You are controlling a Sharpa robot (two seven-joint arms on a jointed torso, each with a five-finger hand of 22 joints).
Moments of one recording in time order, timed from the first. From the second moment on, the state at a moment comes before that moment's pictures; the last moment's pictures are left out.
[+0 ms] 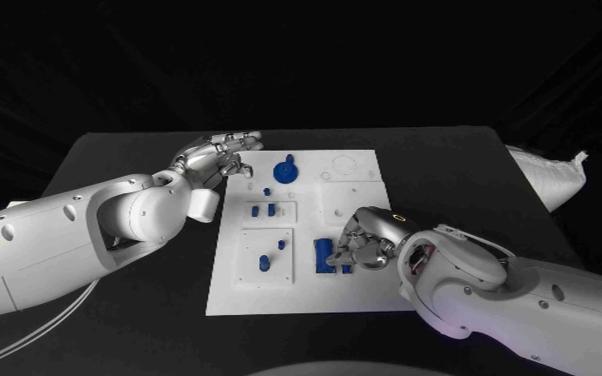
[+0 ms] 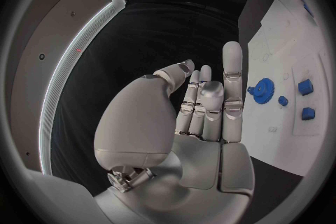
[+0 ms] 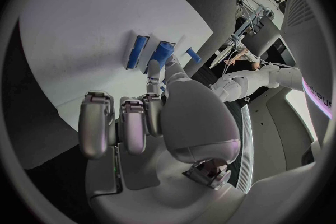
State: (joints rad) left arm 1.17 -0.95 -0.03 1.61 0.18 -0.21 0.32; left_hand 1.33 -0.14 0.51 -0.02 0.14 0.99 0.18 0.15 0.07 0.99 0.11 0.40 0.15 1.30 0.02 1.26 0.80 0.16 1.29 0.12 0.63 0.68; right arm 0.92 -0.91 0.04 1.93 -1.54 -0.32 -0.58; right_hand 1.28 -0.02 -0.04 0.13 0.06 1.26 0.00 0.25 0.43 1.45 -0.05 1.41 1.31 1.47 -0.12 1.56 1.31 0.07 1.47 -0.01 1.41 1.31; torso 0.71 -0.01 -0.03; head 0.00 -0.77
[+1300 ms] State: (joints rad) left arm 1.17 -0.95 -0.03 1.61 0.18 -0.21 0.32; left_hand 1.33 -0.14 0.51 -0.02 0.14 0.99 0.19 0.15 0.07 0.99 0.11 0.40 0.15 1.30 0.02 1.26 0.80 0.16 1.29 0.12 0.63 0.68; right arm 0.92 -0.92 0.04 1.92 -1.64 -0.38 -0.56; right_hand 1.26 -0.06 -0.05 0.12 0.06 1.16 0.02 0.29 0.48 1.46 -0.05 1.28 1.31 1.47 -0.12 1.53 1.31 0.07 1.47 -0.02 1.37 1.26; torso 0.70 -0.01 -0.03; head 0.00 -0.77
